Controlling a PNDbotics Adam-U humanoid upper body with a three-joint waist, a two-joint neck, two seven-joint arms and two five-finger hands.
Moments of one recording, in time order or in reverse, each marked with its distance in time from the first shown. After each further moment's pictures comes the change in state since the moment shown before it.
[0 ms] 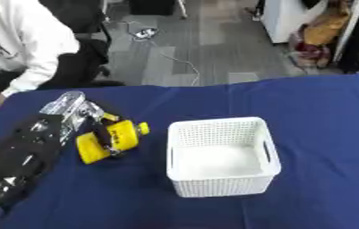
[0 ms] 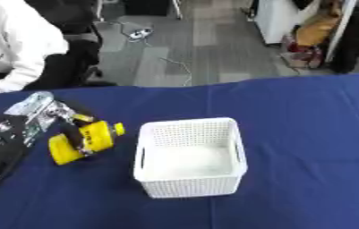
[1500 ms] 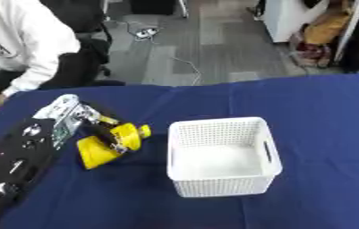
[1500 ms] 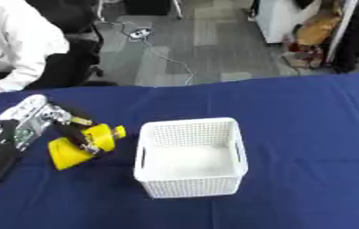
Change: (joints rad) left arm 0.032 0.017 -0.001 -0.068 0.113 0.006 -0.006; right arm 0.001 -0.001 0.000 0.000 0.003 0.006 0.010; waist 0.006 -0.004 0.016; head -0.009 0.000
